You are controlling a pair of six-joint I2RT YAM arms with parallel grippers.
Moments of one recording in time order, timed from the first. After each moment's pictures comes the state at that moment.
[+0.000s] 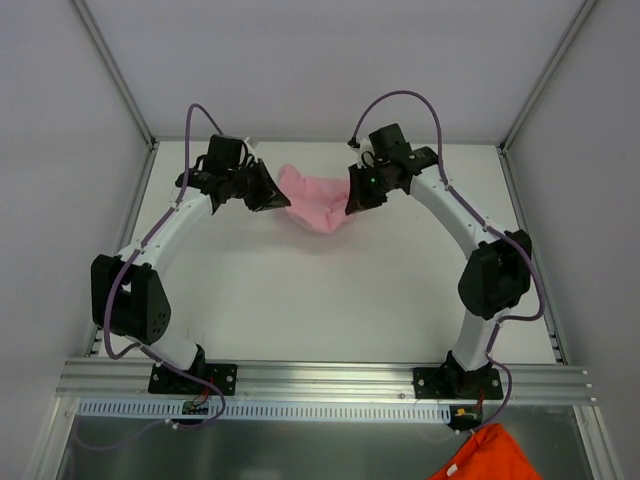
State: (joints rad) left arm -0.28 1.59 1.37 -0.56 0.46 -0.72; right arm 0.48 1.86 1.75 -0.88 -0.35 0.20
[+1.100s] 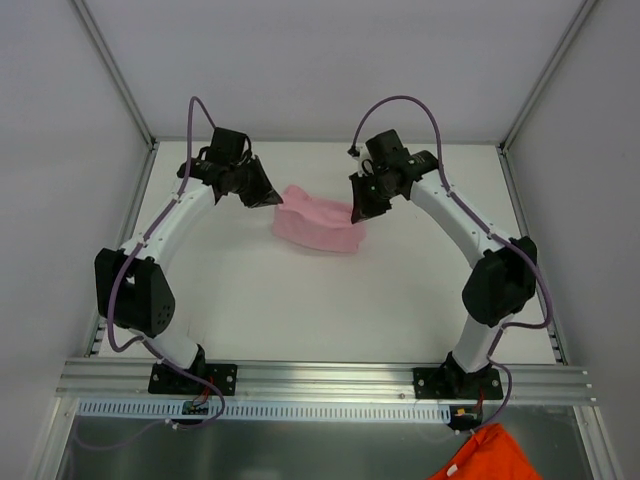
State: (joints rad) left arm -0.29 1.60 1.45 -0.71 0.30 -0.72; right arm 0.52 1.76 1.68 -0.95 -0.25 0.19
